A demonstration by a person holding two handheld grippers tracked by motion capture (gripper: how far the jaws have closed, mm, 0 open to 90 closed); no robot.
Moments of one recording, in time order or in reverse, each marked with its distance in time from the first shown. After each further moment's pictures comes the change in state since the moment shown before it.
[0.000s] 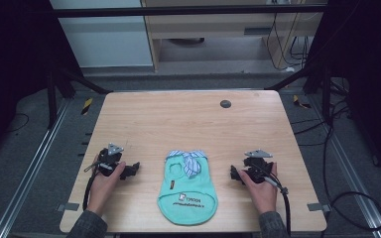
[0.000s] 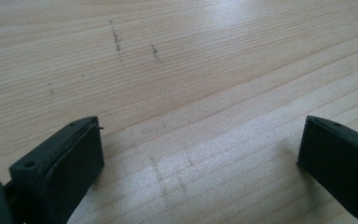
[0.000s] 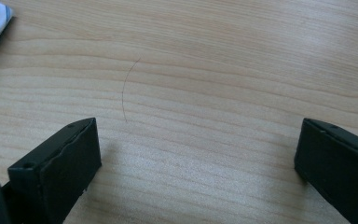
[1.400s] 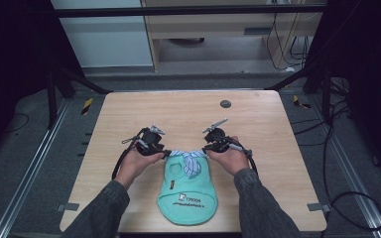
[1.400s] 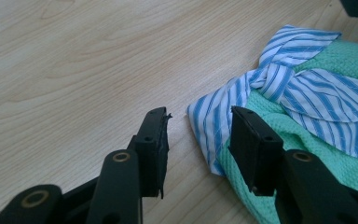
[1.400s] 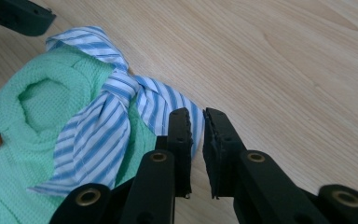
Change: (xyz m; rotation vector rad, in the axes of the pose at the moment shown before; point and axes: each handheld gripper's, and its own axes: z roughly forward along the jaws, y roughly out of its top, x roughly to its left) left arm -0.088 0.104 0.025 0.150 -0.266 0.198; right arm 0.083 0.110 0.026 0.189 0.355 -0.308
